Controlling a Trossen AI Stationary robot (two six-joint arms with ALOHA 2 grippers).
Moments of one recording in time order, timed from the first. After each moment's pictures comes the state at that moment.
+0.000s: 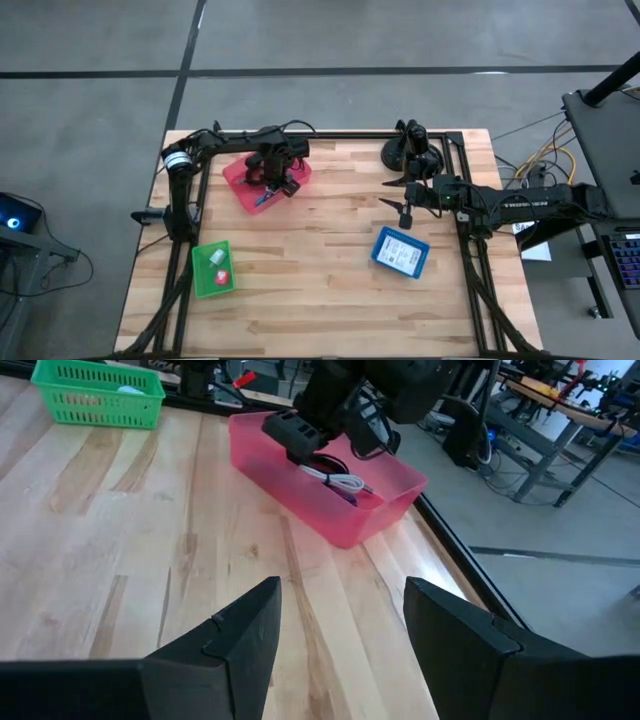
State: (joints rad) left arm 0.51 1.91 1.40 -1.19 0.03 -0.43; right arm -0.15 0.82 0.31 0.22 0.13 -0.20
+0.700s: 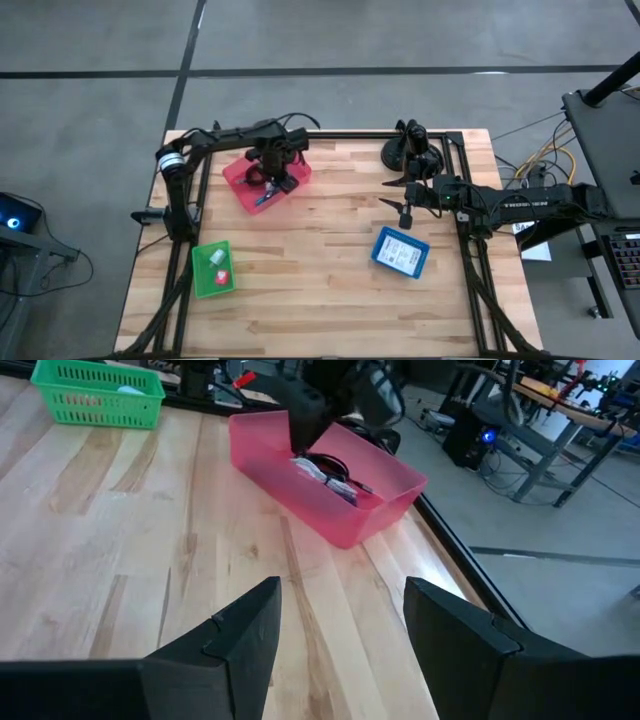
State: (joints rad) left arm 0.51 1.86 1.47 -1.27 0.04 -0.32; right arm -0.15 0.82 0.31 0.22 0.13 -0.20
